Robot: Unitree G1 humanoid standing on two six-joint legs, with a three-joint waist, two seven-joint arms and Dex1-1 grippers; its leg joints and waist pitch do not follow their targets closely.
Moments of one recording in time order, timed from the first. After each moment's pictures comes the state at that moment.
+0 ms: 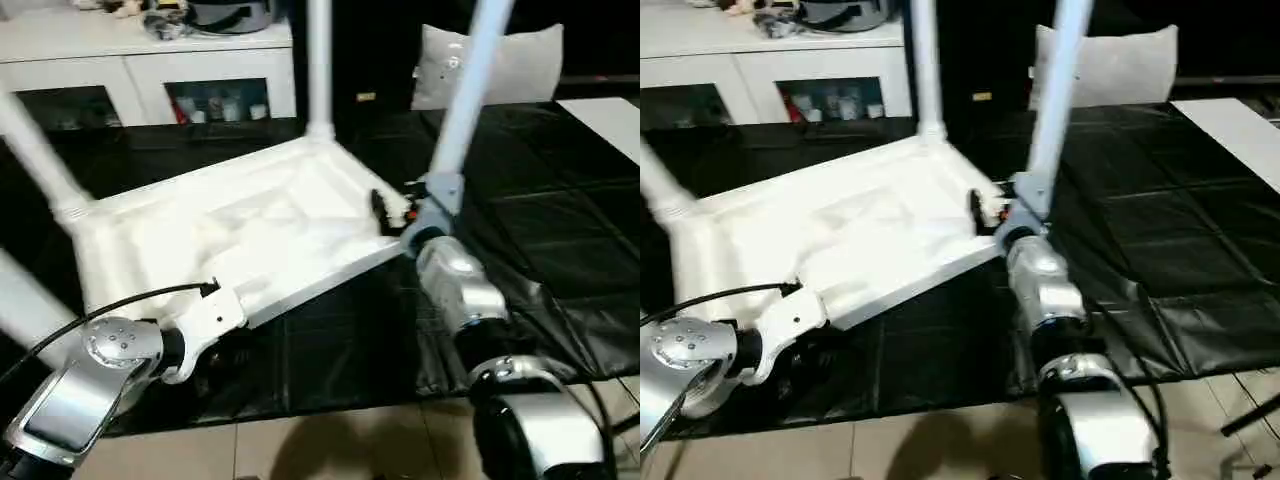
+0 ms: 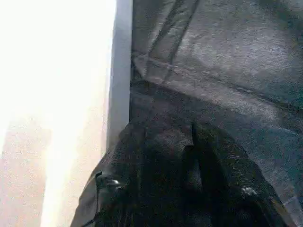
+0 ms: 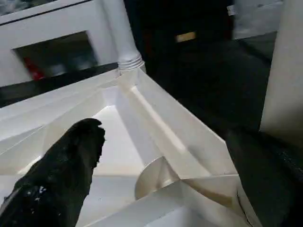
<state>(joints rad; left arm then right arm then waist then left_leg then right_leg) -0.11 0.68 -0.24 -0.20 -0.01 0.55 -0.90 -0.74 -0.07 -0.16 0.88 0.21 -0.01 0.11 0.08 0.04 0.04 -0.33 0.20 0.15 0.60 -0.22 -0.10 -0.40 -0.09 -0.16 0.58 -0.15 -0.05</state>
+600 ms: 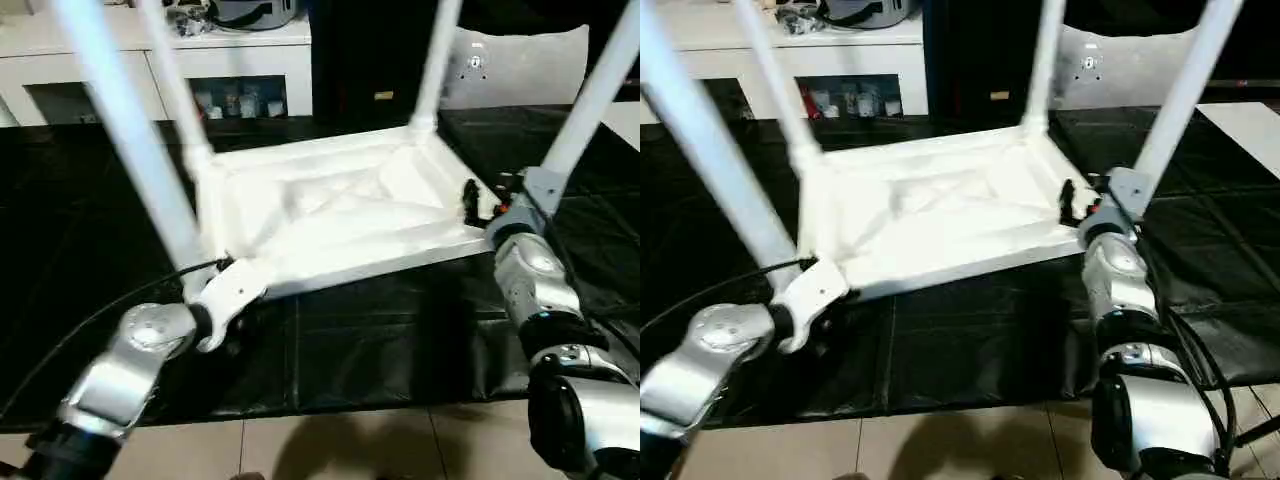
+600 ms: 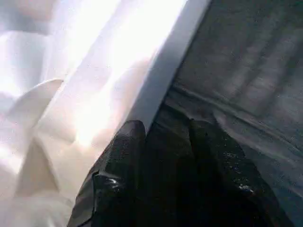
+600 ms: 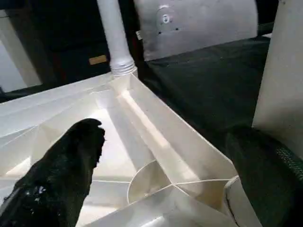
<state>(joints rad) -0.21 0.48 -0.24 -0.02 0.06 0.42 -0.64 -0.74 -0.27 -0.27 0.99 0.22 -0.13 0.05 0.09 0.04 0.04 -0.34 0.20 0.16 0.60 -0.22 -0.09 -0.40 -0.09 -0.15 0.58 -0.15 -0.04</state>
